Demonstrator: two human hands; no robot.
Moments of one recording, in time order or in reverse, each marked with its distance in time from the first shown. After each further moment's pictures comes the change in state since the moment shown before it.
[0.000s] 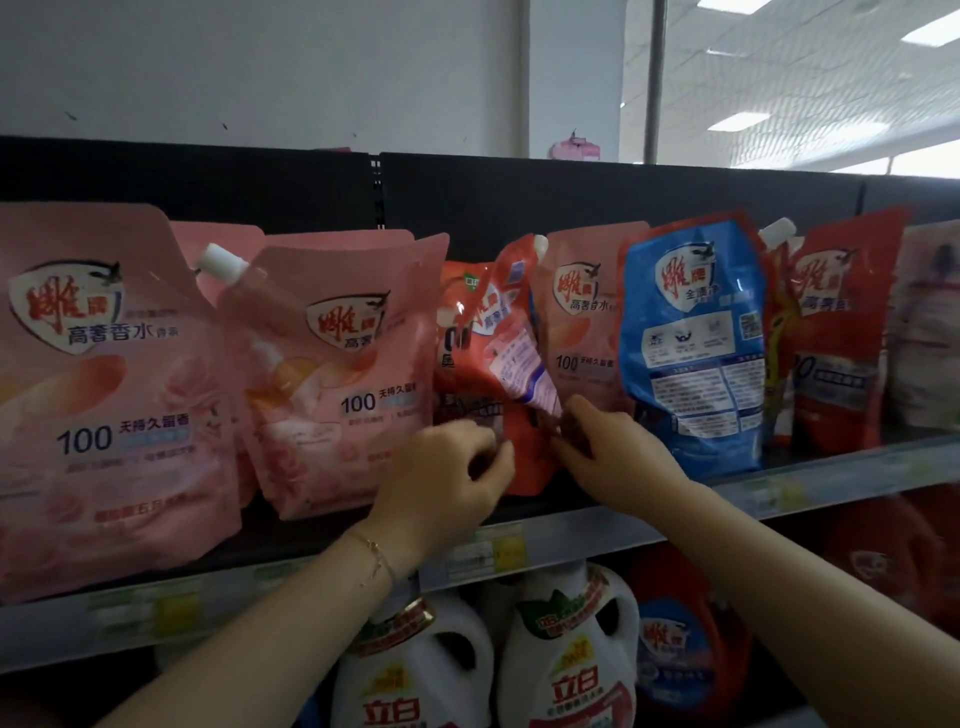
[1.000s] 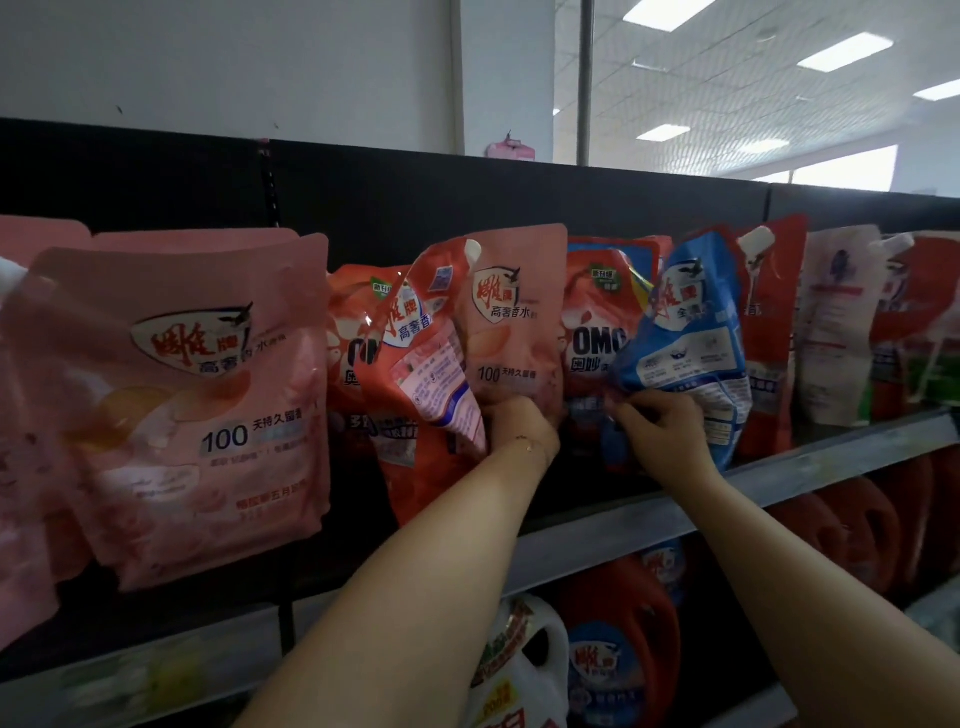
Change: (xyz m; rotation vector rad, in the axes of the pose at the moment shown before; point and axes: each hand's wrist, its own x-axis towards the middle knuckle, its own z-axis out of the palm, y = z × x) left_hand 0.127 0.058 0.159 -0.178 -0.336 -0.689; right_hand 0.007 0.127 -0.028 0.436 0.509 0.254
